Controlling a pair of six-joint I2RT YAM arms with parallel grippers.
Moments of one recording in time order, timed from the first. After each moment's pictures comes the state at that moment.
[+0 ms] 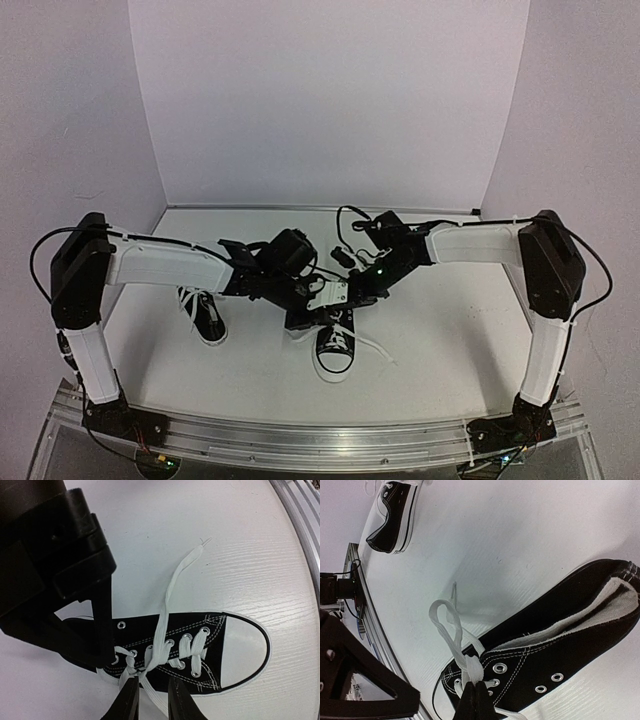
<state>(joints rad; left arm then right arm) -1.00 1.83 1.27 -0.29 0.26 0.66 0.68 1.96 1.37 -0.50 -0.62 0.22</state>
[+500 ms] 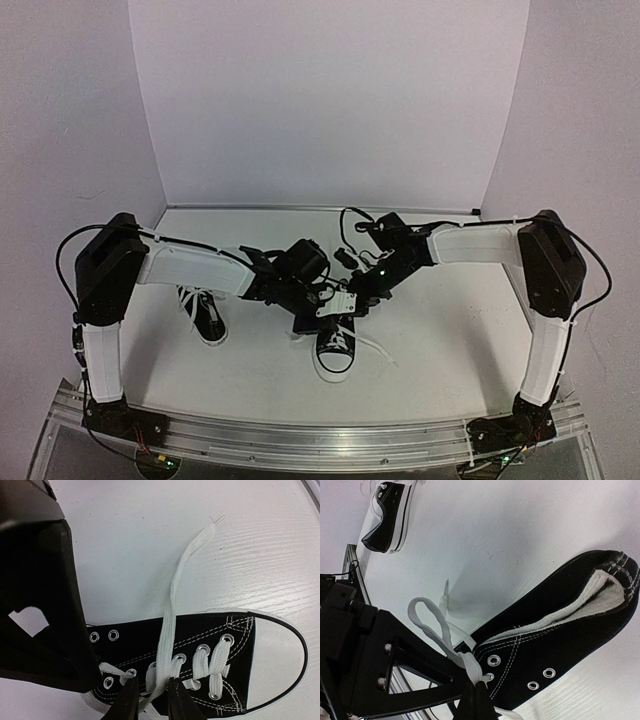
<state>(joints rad) -1.00 1.98 1.35 -0.29 0.23 0.71 0.67 1.96 1.35 -0.49 -0.62 0.21</state>
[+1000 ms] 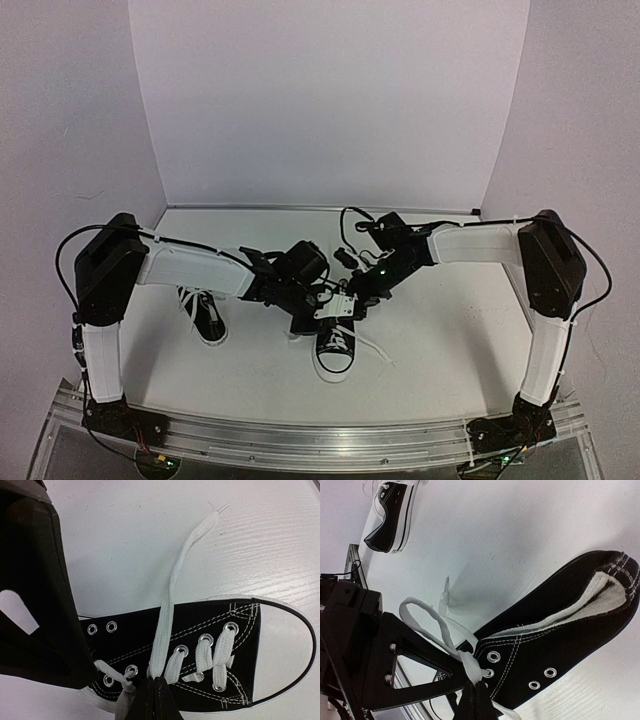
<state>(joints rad) -1.00 1.98 1.34 -0.30 0.20 0.76 0.66 1.96 1.35 -0.49 -0.63 0.21</state>
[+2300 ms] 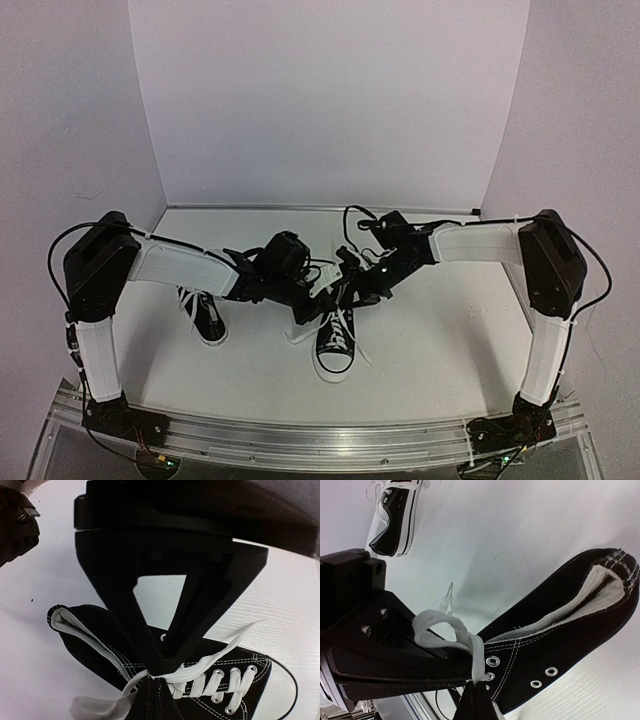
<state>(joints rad) -0.93 1.92 1.21 -0.01 0.28 0.31 0.65 1.96 1.35 -0.49 -0.66 0.25</state>
